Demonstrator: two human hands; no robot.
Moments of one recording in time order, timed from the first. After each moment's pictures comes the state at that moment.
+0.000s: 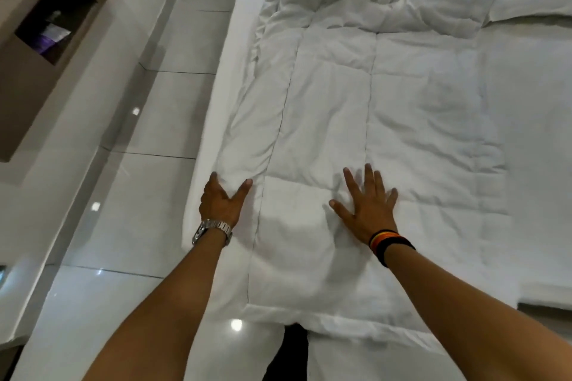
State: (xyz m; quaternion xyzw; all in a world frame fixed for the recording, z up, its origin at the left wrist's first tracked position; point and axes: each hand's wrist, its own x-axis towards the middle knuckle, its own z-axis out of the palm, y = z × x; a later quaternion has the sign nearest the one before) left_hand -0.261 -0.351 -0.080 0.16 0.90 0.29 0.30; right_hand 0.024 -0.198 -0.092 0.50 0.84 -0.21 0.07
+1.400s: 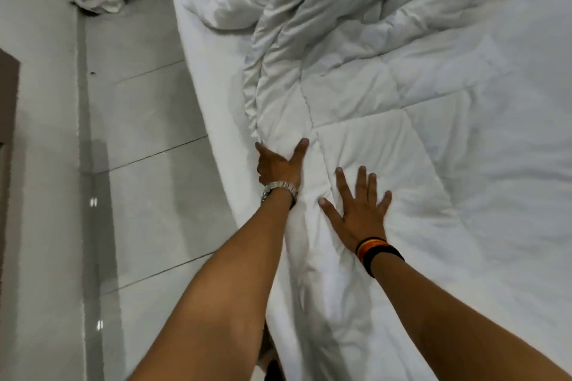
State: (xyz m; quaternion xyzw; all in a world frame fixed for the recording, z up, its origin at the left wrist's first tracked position) left_hand -0.459 -0.015 -0.102 0.29 0.80 0.31 0.42; right_hand -0.289 -0.099 -0.128 0.69 0.68 -0.24 -0.01
